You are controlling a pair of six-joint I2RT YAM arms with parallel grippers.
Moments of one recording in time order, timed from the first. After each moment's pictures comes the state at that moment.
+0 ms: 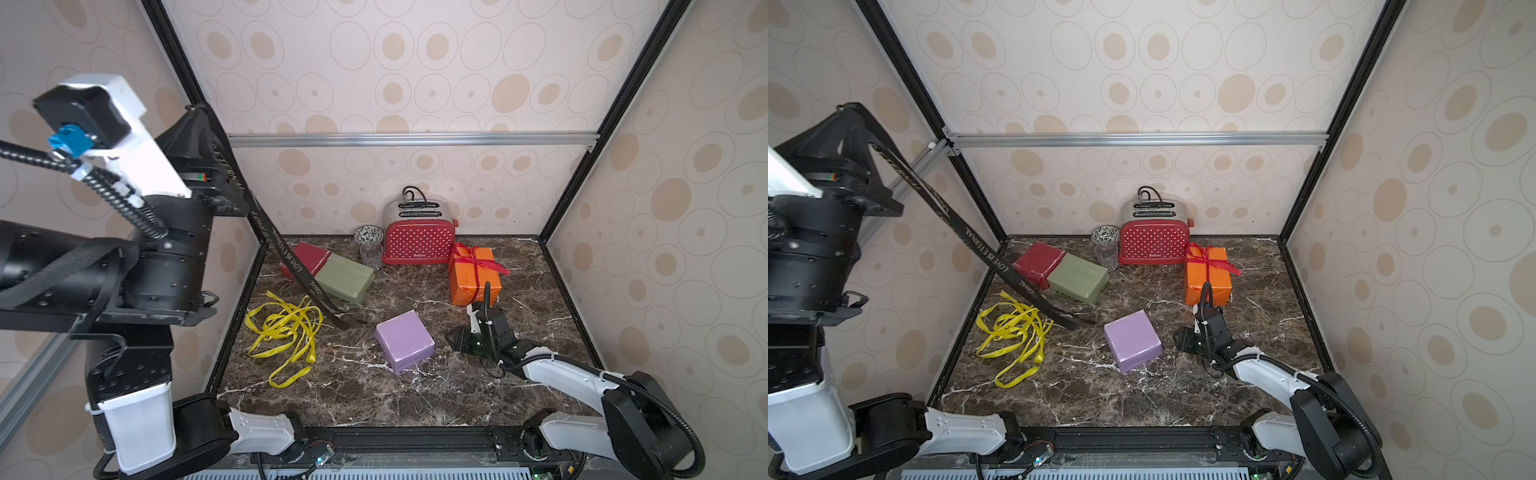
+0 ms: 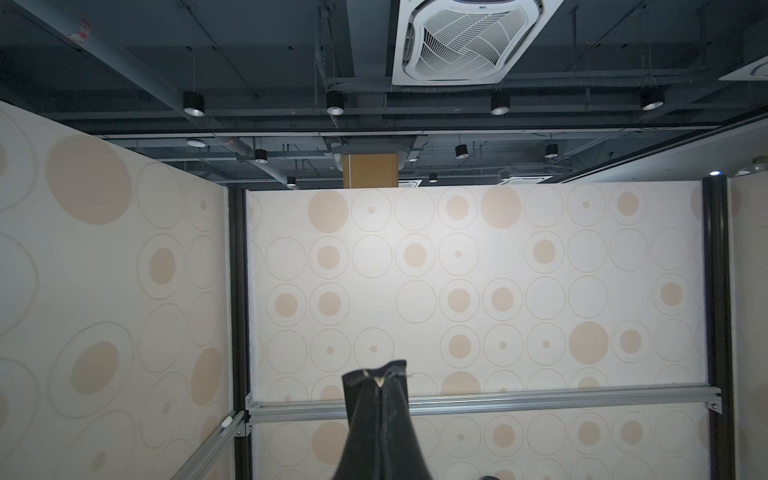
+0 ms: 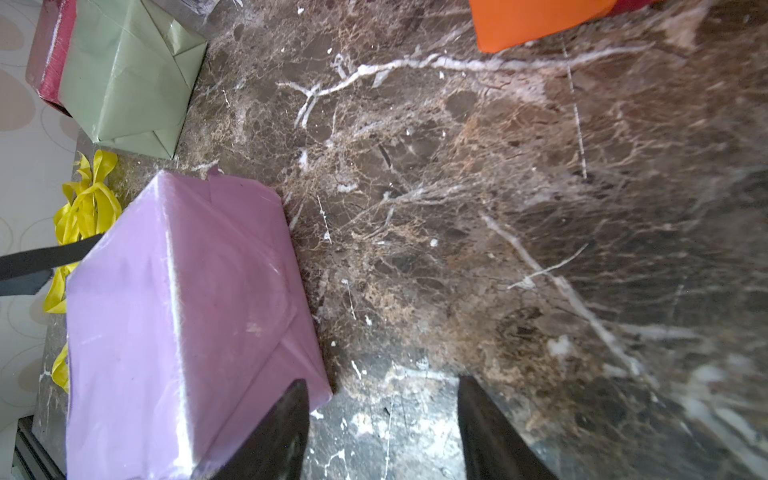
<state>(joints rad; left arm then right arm) -0.98 1.27 2.42 -0.40 -0.83 0.62 0.48 1.24 0.48 -0.05 -0.14 0.64</state>
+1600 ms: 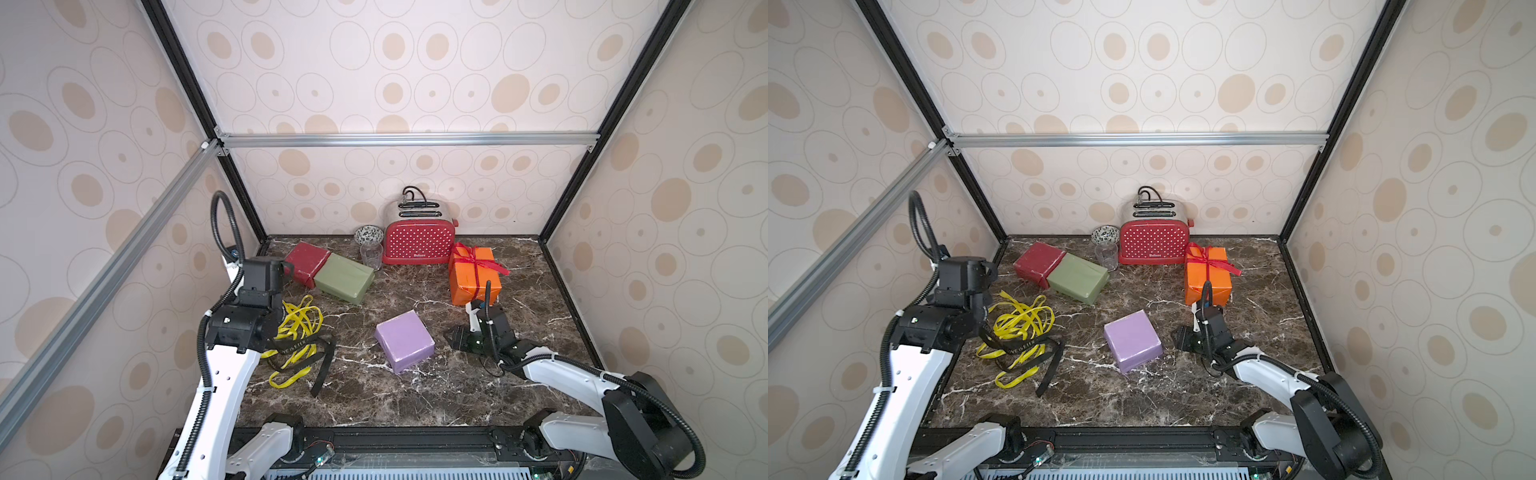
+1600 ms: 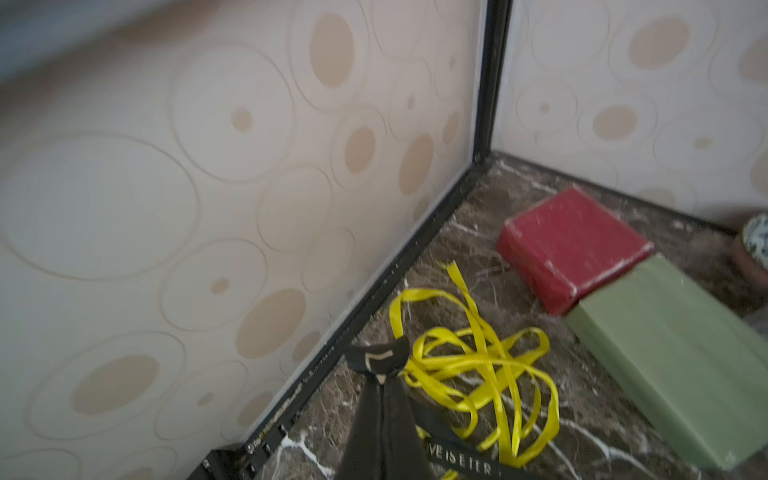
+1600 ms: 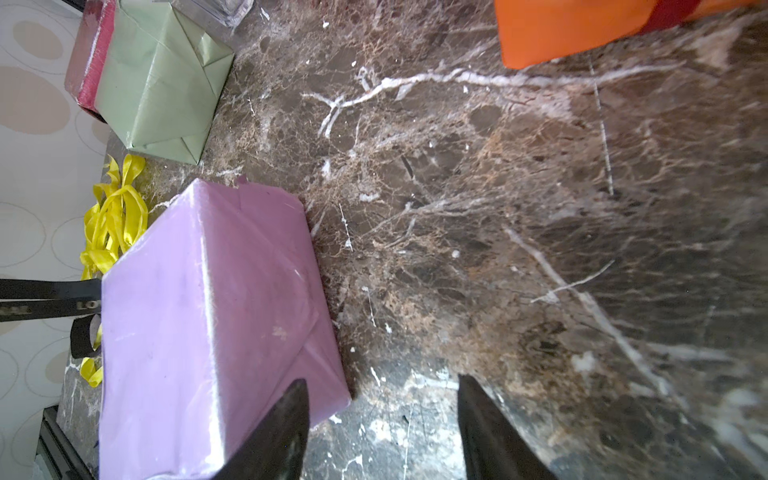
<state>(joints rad) -0.13 0.99 1.18 -0.99 -0.73 -0.41 0.48 1.23 0.48 -0.01 -0.16 0.64</state>
